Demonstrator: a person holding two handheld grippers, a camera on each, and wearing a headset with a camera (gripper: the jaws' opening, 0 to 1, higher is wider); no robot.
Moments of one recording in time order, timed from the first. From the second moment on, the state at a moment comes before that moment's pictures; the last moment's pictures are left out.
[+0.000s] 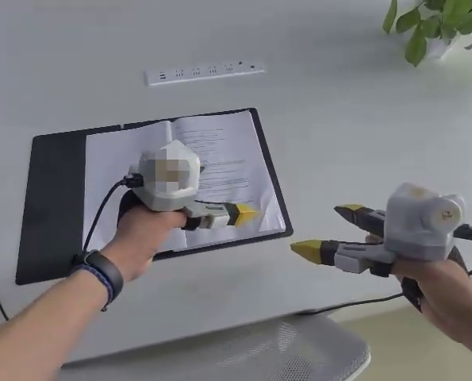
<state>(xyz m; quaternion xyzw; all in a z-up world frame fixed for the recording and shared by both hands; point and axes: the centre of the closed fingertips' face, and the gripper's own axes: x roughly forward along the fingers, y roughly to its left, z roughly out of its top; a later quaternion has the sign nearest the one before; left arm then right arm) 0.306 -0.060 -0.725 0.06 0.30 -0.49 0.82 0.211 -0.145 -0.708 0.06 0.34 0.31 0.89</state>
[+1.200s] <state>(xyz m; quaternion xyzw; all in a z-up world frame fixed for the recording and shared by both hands) 0.310 -0.093 -0.802 0.16 0.32 -0.46 0.81 0.228 -0.145 -0.721 0.08 0.35 0.33 0.87</state>
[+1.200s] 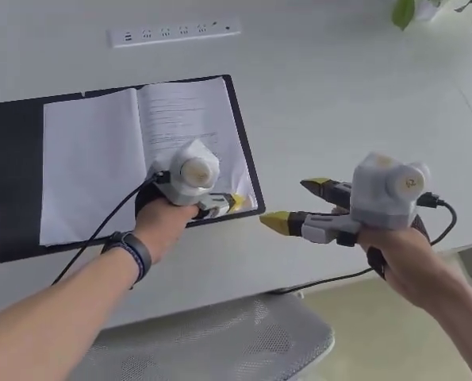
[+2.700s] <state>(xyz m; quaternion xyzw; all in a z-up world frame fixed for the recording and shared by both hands) 0.303 -0.105 -0.808 0.18 0.30 -0.49 0.80 0.247 -0.141 -0.728 0.11 0.34 0.33 0.87</state>
